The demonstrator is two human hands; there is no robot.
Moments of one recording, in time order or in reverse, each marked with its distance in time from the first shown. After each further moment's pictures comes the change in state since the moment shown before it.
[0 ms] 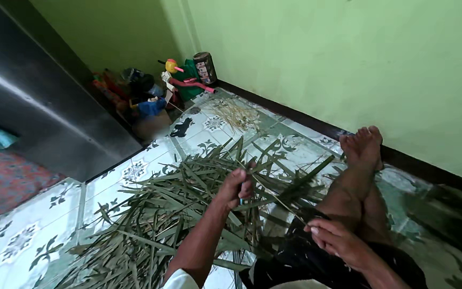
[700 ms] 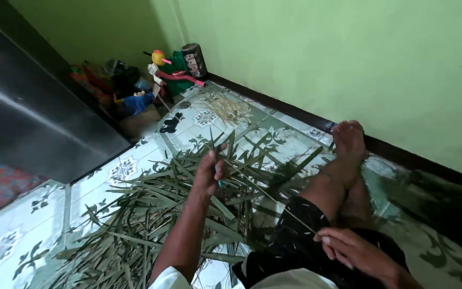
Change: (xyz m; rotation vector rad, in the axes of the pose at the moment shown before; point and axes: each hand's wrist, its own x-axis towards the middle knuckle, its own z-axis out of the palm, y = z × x) left_hand -0.001 0.044 -0.012 -0.090 0.142 0.205; right_hand -0.043 0.023 -0.032 -0.176 -0.103 0.095
